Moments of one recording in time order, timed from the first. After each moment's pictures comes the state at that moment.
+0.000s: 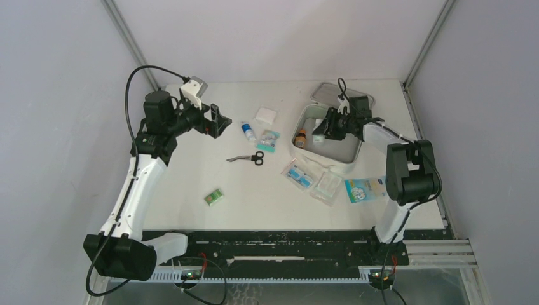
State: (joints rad) left arm -0.11 1.16 1.19 -0.36 0.55 0.11; right arm 0.13 1.80 1.19 -0.20 -0.55 0.43
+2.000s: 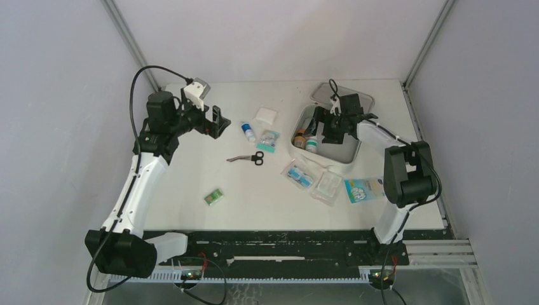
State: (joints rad) left arm -0.11 1.18 1.17 -0.35 0.52 0.16; right arm 0.20 1.81 1.24 -0.35 -0.46 0.47
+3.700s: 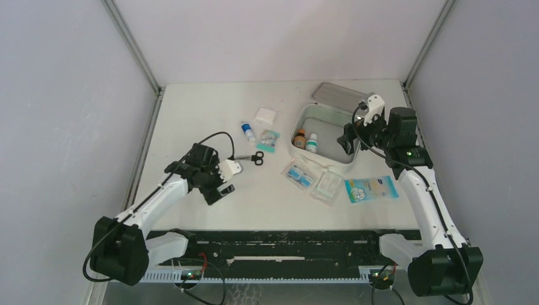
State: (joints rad) left arm -0.32 1.13 0.70 -0.70 0.14 0.73; right arm 0.03 1.06 0.97 -0.44 -0.48 -0.23
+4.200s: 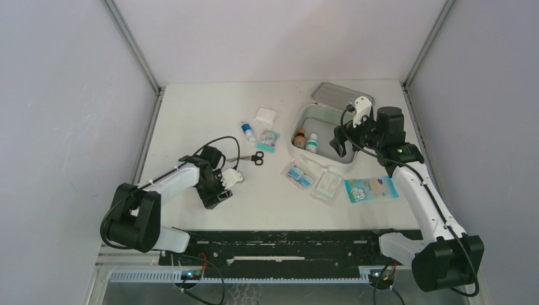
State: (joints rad) left arm -0.32 1.39 0.70 -0.76 0.05 0.74; right arm 0.13 1.10 0.98 -0.43 -0.43 -0.25
